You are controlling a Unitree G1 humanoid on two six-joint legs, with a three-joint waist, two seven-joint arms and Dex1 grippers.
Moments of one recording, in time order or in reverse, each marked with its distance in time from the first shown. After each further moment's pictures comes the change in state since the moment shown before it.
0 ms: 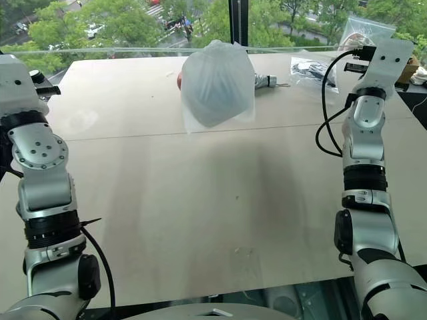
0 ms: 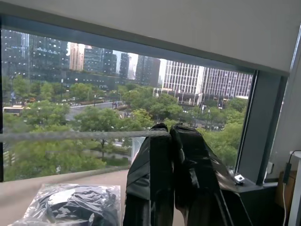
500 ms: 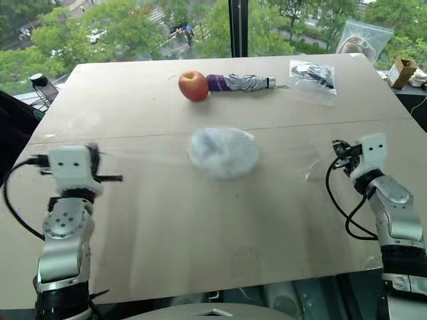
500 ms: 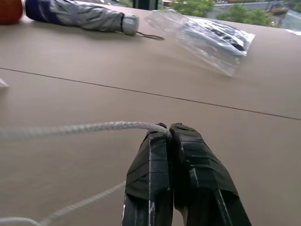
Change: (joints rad) left arm 0.538 -0.214 -0.078 -0.238 -0.377 0.209 -0.453; right arm 0.625 -0.149 0.010 -0.427 0.345 0.314 0.734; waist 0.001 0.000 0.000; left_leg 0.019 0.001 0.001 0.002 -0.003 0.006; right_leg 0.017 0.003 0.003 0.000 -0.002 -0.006
